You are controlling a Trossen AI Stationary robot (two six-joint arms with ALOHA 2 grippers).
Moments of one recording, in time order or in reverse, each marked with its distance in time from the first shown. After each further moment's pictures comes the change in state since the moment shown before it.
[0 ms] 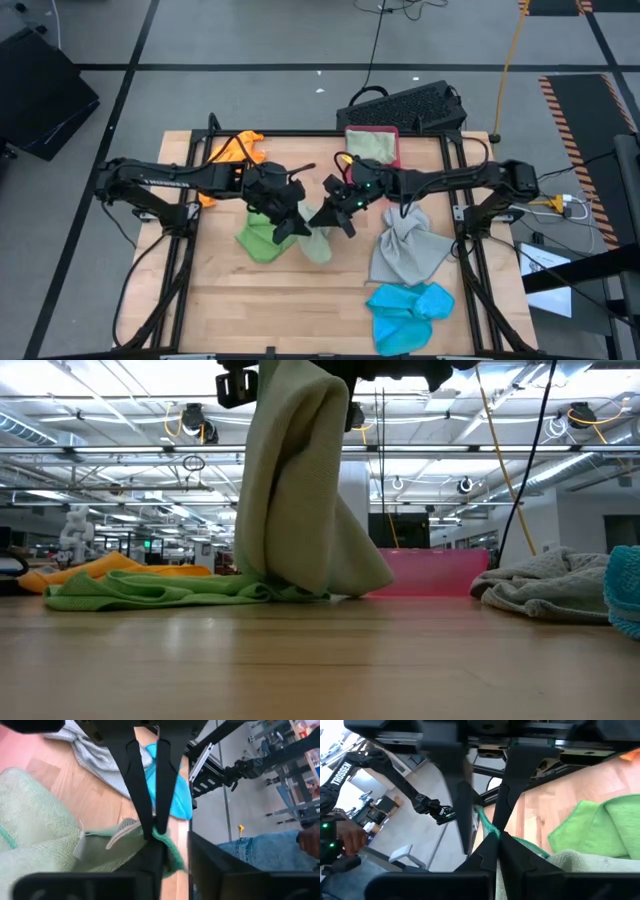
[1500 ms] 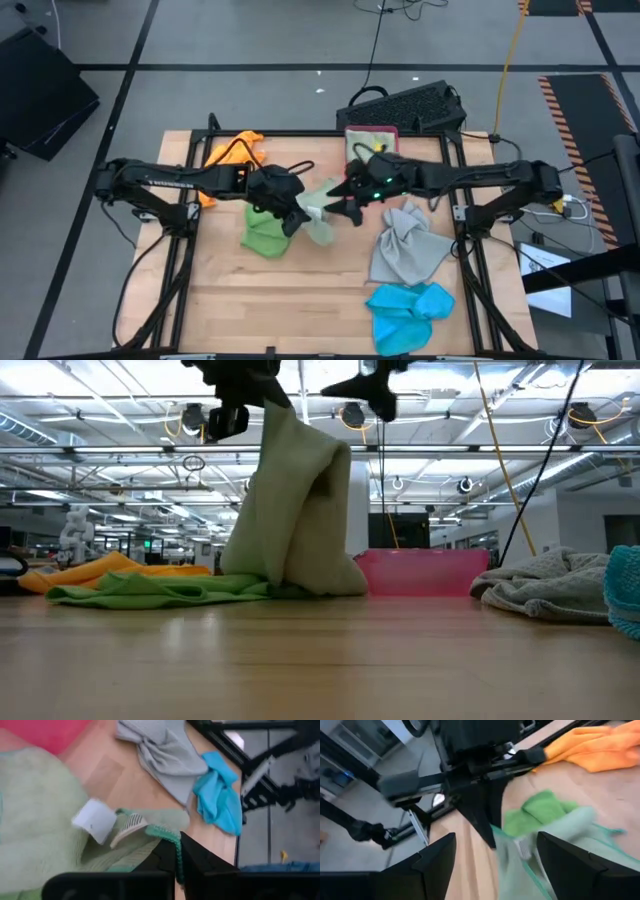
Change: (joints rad) left arm 0.018 0.003 -0.077 -0.005 -0.195 -0.029; right arm 0.012 -0.155 0.003 -0.295 0.371 0.004
